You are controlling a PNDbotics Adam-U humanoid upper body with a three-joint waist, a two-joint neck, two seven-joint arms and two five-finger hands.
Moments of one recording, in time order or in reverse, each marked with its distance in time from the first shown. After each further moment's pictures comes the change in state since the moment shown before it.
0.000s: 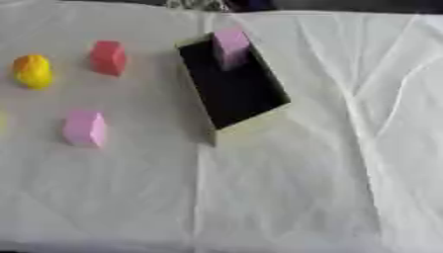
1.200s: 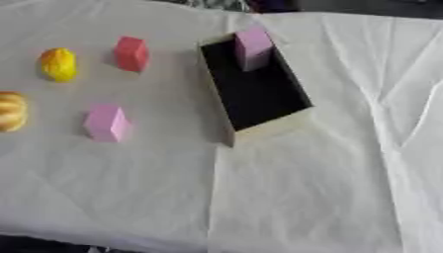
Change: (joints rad) left arm 0.048 0.078 -0.013 0.002 -0.180 0.070 -0.316; right arm 0.017 -0.001 -0.005 0.000 0.029 0.004 0.023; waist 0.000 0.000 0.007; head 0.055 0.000
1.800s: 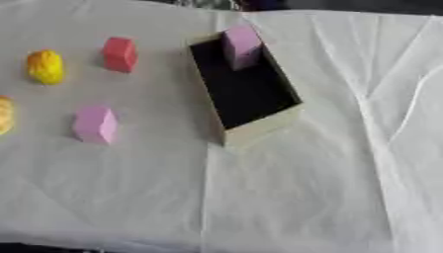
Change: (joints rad) left arm 0.038 0.084 -0.056 -0.062 -0.294 -0.124 -0.474; right arm 0.012 -0.009 0.003 0.000 0.017 0.005 0.013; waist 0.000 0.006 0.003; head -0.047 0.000
